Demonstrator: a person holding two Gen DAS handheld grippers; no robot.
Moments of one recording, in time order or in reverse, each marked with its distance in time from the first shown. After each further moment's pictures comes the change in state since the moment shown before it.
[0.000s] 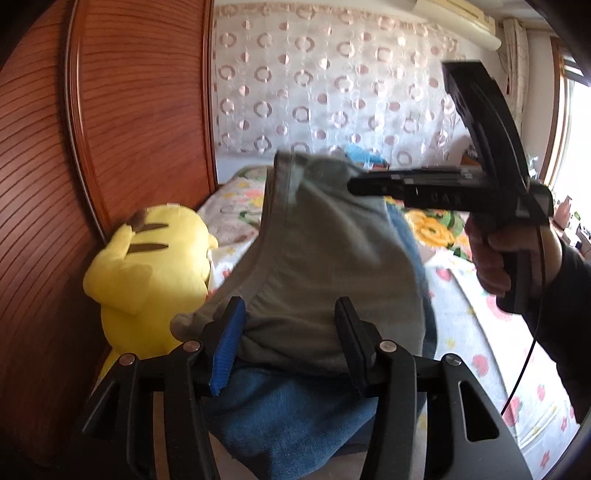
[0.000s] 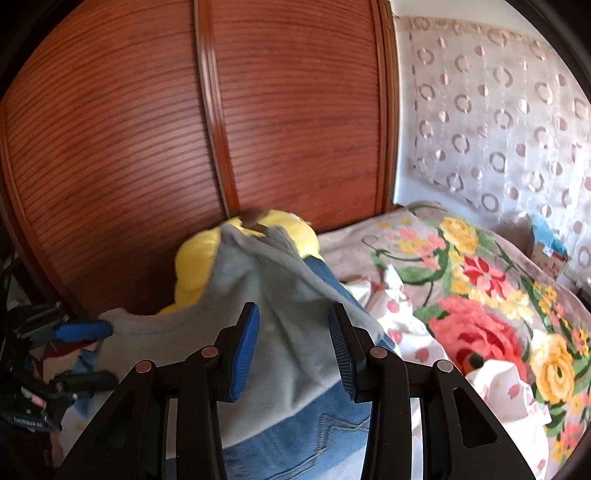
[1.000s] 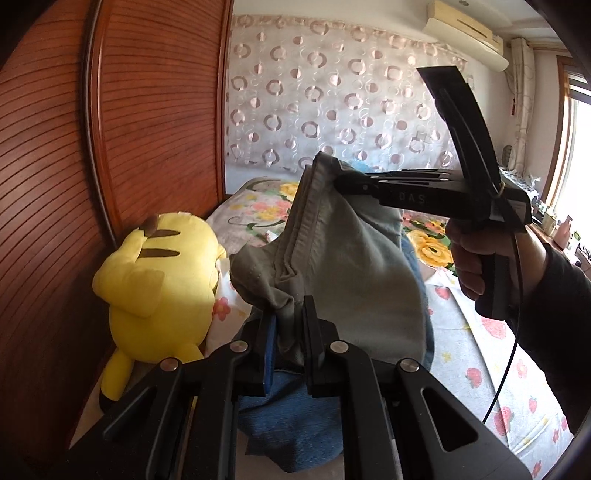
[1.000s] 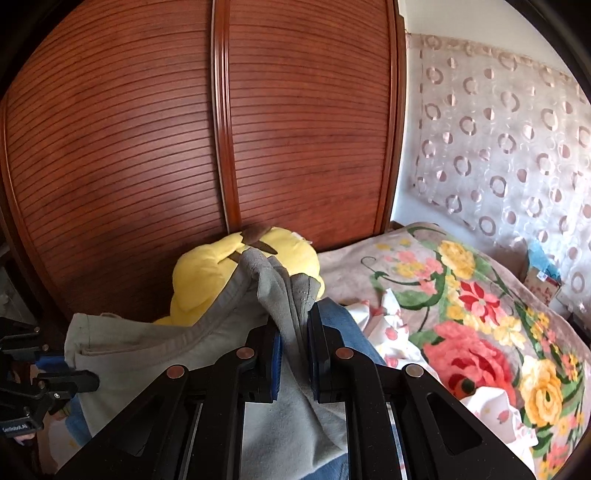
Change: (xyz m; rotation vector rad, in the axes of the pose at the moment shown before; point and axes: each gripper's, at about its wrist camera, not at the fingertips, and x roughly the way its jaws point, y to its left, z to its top) left arm -0.022 0.019 0.004 -0.054 -0.066 0.001; right arm 0.006 0.022 0.015 -0.069 -0.037 -0.032
